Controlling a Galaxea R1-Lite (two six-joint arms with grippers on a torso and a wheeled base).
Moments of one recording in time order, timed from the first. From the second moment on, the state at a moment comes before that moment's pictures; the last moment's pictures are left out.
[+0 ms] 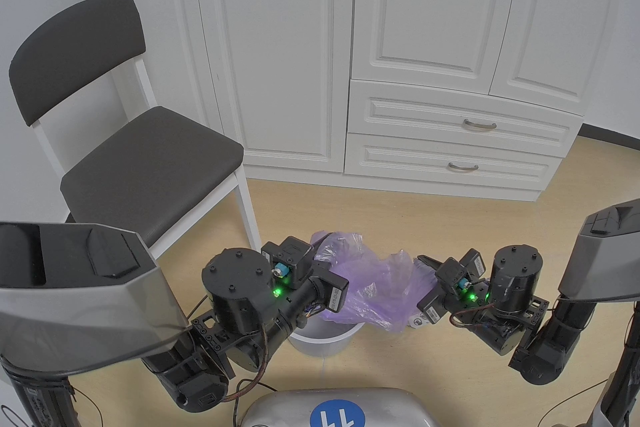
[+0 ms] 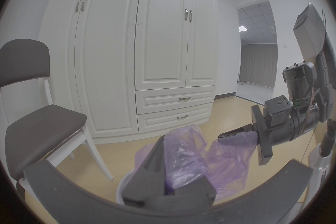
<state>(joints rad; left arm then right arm) -0.80 2.15 -0.61 -1.53 0.25 0.09 0.60 2.09 -0.36 -1.55 -0.21 -0.52</state>
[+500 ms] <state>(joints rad) -0.81 2.20 -0.65 -1.53 0.27 0.08 0.71 2.24 -0.58 -1.55 -0.22 -0.24</state>
